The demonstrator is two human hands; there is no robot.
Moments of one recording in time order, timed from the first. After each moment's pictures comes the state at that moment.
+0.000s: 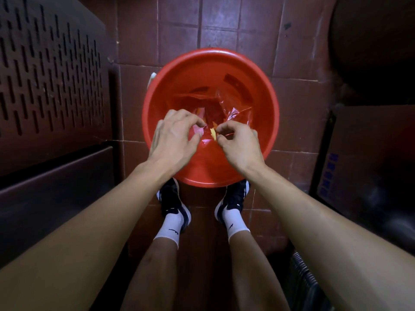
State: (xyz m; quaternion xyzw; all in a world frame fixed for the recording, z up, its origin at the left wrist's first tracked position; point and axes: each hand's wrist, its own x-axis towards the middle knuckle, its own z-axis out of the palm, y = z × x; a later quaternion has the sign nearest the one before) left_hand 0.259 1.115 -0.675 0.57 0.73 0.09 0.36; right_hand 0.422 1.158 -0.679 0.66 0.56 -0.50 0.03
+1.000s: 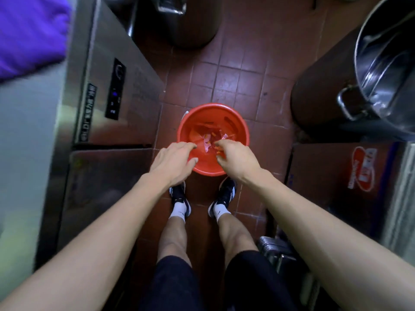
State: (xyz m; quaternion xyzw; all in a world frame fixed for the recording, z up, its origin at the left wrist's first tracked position) left_hand 0.265 1.061 -0.375 0.55 0.75 -0.07 0.36; right_hand 0.439 1.151 -0.388 0.45 0.80 -0.36 0.17
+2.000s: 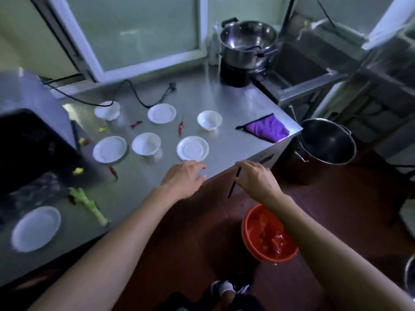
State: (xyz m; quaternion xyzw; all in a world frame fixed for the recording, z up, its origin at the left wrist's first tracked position) left_hand 0.222 0.726 -0.086 0.27 0.95 0.13 0.13; right_hand 0.300 0.953 -0.091 0.06 0.98 -0.17 0.04
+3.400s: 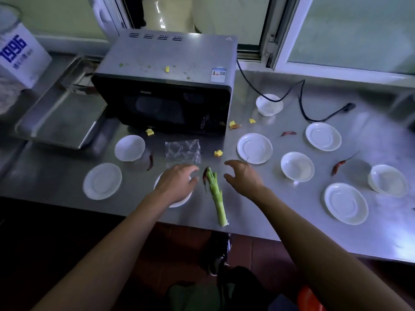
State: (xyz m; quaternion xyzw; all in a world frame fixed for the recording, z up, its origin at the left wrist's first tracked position) left_hand 0.193 0.314 -0.122 -0.09 0.97 0.21 0.09; right_hand 0.088 0.522 -0.152 -0.27 0.93 -0.20 0.17
